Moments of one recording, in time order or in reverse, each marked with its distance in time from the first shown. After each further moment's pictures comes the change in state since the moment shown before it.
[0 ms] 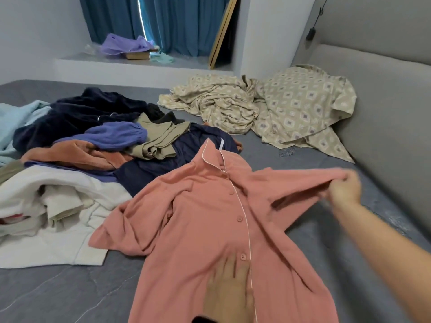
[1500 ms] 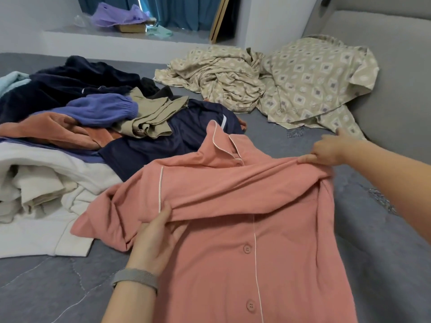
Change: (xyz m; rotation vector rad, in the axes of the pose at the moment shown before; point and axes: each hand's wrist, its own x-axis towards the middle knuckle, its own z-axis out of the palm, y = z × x) left_hand 0.047 -0.092 -0.090 -1.881 0.430 -0.685; right_hand 0.036 -0.055 0.046 -1.836 -0.676 -0.810
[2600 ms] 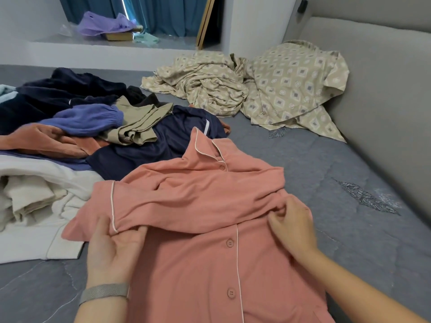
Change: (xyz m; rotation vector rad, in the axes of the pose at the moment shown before) left_hand -0.037 0.035 -0.013 -0.498 -0.123 0.073; right_hand -0.109 -0.128 0.116 1.099 0.592 0.333
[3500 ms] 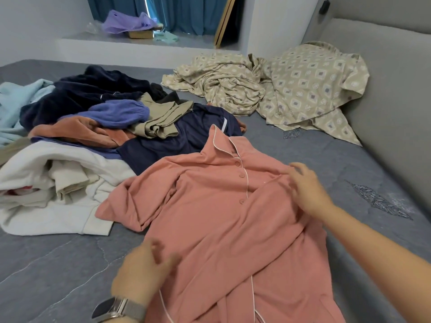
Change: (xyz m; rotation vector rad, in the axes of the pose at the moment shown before) left_hand -0.069 -0.005 -0.036 2.167 0.243 0.089; right_hand 0.068 -0.006 -0.027 -0.151 -0.173 -0.368
